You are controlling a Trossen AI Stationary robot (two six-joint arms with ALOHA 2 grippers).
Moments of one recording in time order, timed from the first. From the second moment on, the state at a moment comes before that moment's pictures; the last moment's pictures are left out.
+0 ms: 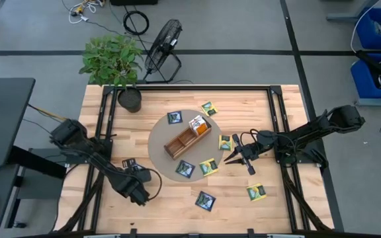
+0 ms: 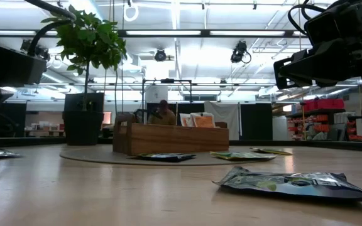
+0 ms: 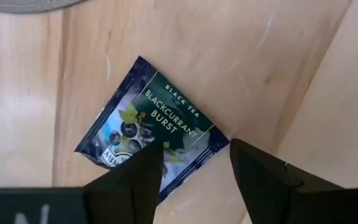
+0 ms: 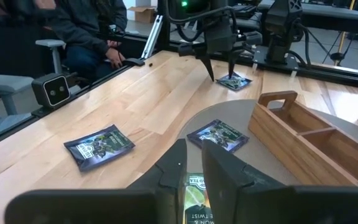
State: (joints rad) left arm -0.71 1.71 0.90 -0.87 -0.22 -0.98; right arm 0.12 1.20 0.12 0.87 -0.27 -0.14
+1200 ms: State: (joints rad) left arm -0.65 1.72 0.97 -0.86 -0.24 -0.87; right arm 0.12 1.20 0.12 0.87 -0.27 -0.14
